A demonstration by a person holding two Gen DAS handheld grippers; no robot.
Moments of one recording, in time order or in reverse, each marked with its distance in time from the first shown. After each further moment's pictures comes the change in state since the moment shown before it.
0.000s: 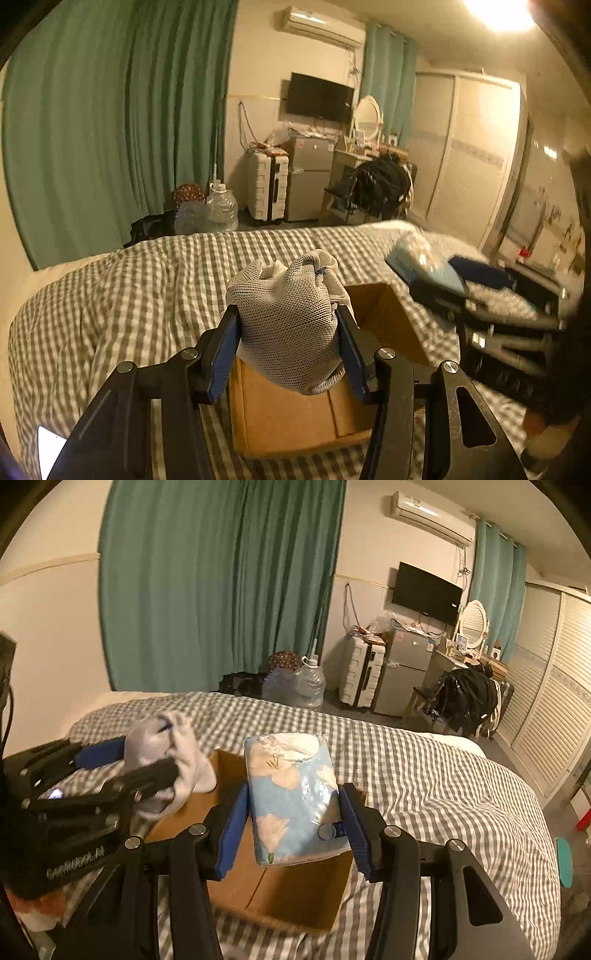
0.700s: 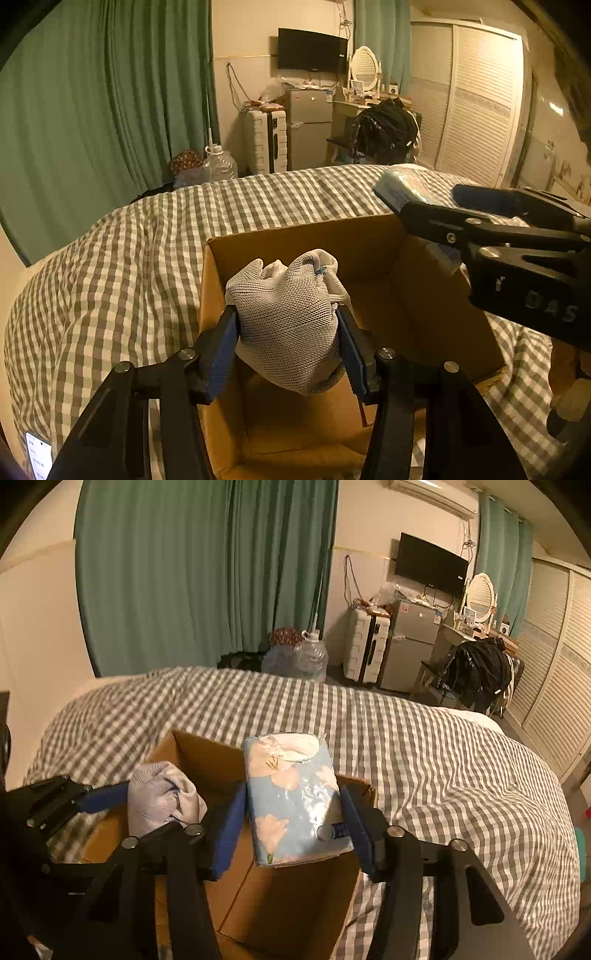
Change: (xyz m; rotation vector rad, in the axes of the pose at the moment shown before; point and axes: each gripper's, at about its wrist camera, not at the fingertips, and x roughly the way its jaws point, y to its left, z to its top) left arm 0.065 -0.023 -0.044 0.063 0.162 0.042; right arm 0.082 -0.038 -0.025 0.032 0.071 0.036
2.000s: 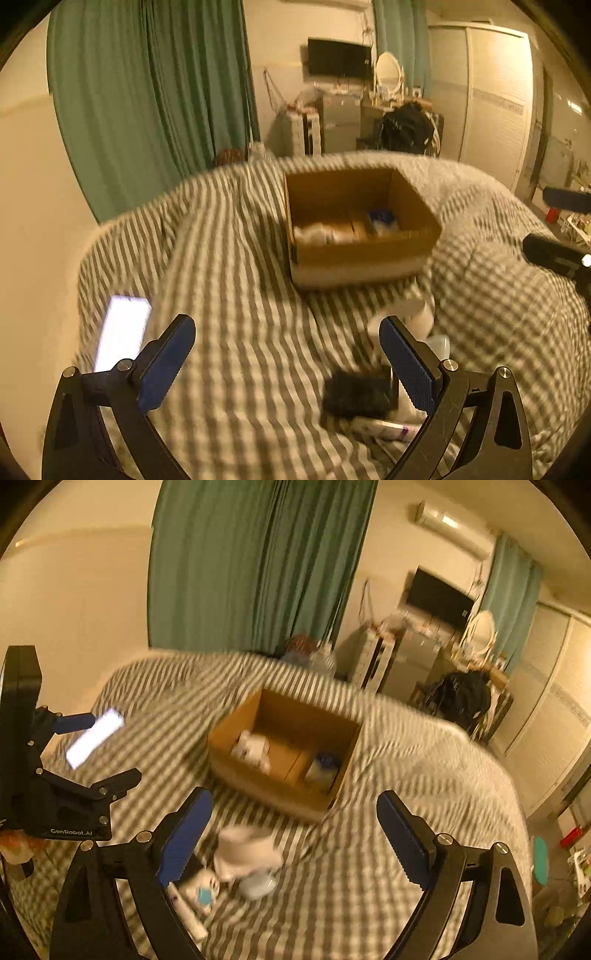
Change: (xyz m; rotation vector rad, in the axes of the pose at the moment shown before) left arm -0.185 0.003 -0.142 -0.034 0.009 0.142; right arm -0.228 0.068 -0.103 -0.157 0.011 -0.010
